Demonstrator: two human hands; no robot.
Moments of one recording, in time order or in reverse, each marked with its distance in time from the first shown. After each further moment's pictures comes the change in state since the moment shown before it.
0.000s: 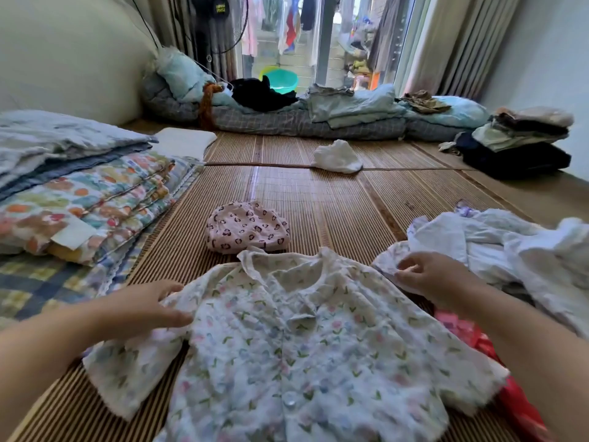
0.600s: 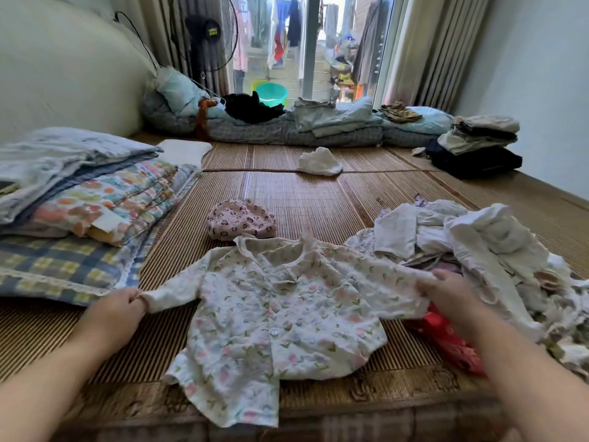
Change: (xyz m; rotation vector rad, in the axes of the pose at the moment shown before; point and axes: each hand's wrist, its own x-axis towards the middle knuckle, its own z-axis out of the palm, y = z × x) left_hand -0.101 -0.024 0.055 -0.239 0.552 -0.075; right_hand -0.124 0.059 -0.002 0.599 0.254 0.309
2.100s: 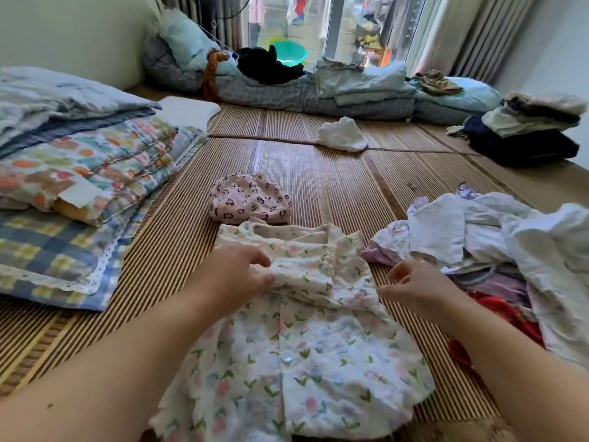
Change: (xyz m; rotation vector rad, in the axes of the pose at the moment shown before) left_hand 0.030 0.130 0.051 -0.043 -0.275 0.366; right_hand 0.040 -0.050 0.087 -0.487 -0.306 -0.198
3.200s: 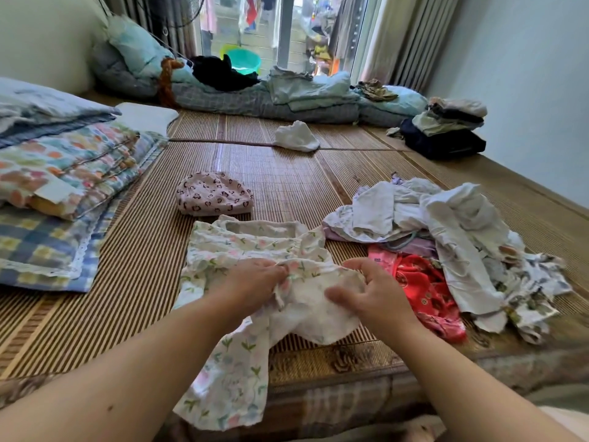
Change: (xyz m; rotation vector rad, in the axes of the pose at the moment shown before) left_hand -0.069 0.065 0.036 -0.717 -0.206 -0.196; right_hand -0.123 0.010 0.023 0.388 0.155 -0.112
